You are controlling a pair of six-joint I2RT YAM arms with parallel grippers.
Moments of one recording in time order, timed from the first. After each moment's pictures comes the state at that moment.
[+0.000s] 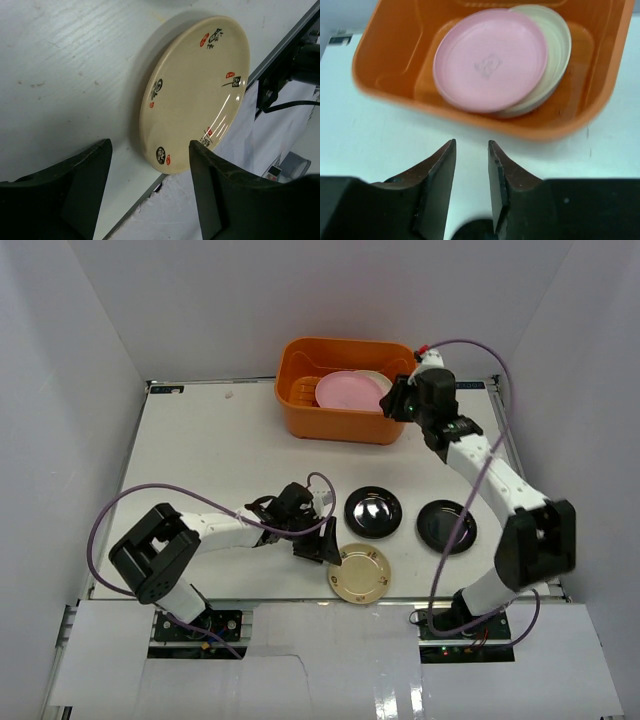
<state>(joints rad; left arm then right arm) -0.82 1.55 0.70 -0.06 0.47 -0.62 0.35 1.67 1.43 -0.12 -0.02 0.31</state>
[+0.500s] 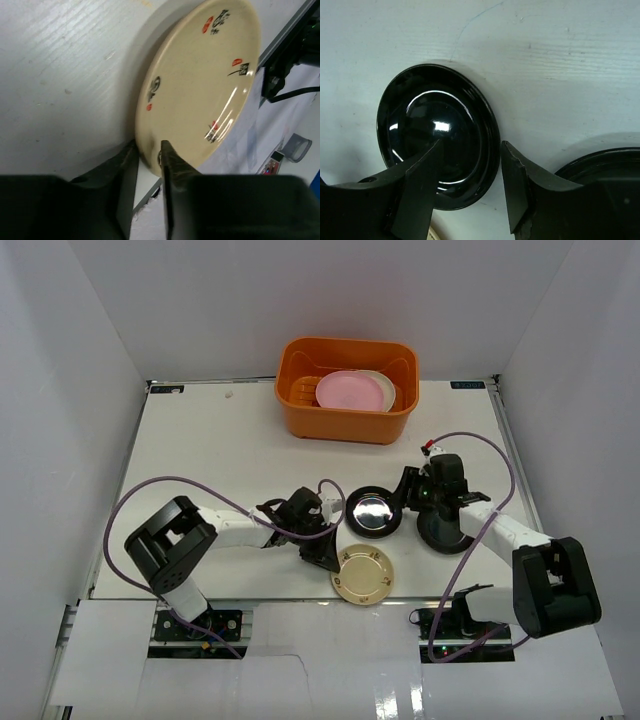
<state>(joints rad) -0.86 1.64 0.72 -0.03 0.53 -0.60 0.29 1.28 0.59 -0.07 -0.22 0.39</state>
